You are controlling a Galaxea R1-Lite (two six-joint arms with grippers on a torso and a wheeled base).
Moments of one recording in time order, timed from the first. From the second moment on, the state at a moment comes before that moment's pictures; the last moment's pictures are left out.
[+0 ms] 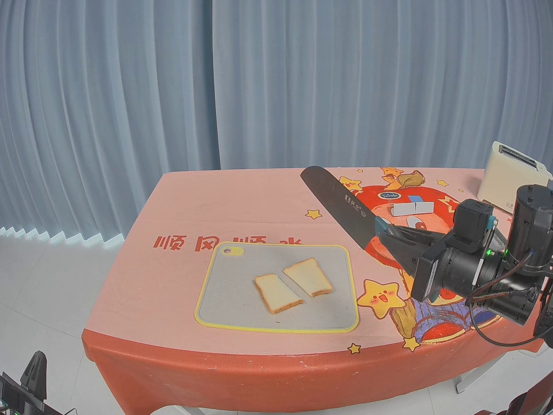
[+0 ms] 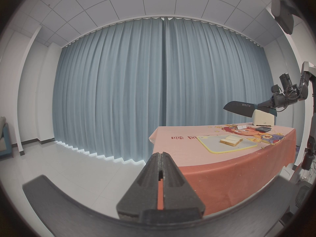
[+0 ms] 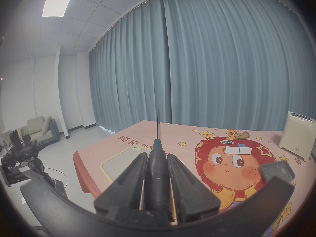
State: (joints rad) left arm 0.00 0.02 -0.02 0.00 0.02 -0.01; right arm 0.74 1.47 -0.57 -0.67 -0.16 0.10
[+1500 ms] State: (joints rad) left arm 0.00 0.01 -0.02 0.00 0.02 -0.01; right arm 0.62 1.41 -0.57 -0.67 -0.18 0.10
